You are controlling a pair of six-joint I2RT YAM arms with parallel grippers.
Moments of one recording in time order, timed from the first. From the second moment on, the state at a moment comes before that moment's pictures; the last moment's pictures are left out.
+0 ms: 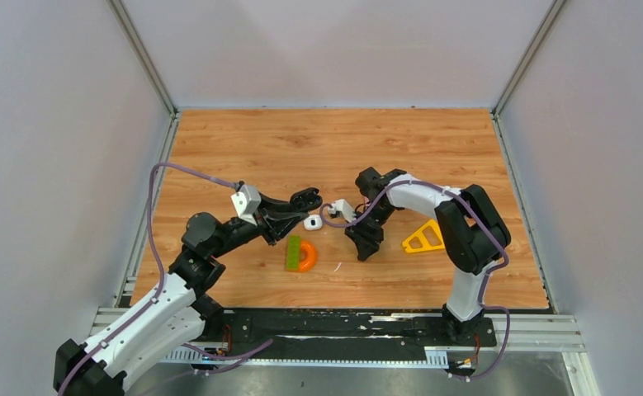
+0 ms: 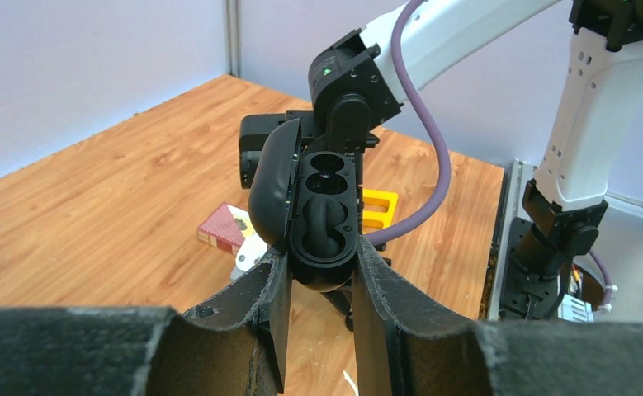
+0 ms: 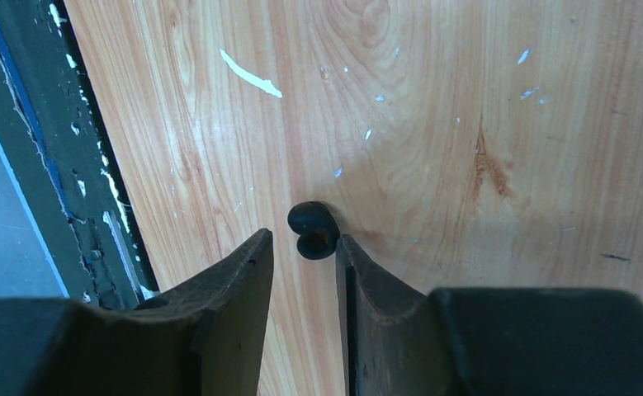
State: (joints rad) left arm -0.61 0.67 0.44 0.44 0.49 -0.22; right arm 0.57 1.86 1.18 -0.91 -0.63 -0.78
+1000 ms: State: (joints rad) left arm -0.61 0.64 0.53 0.44 0.55 -0.32; right arm 0.58 1.88 1.23 -0.88 -0.61 -0.78
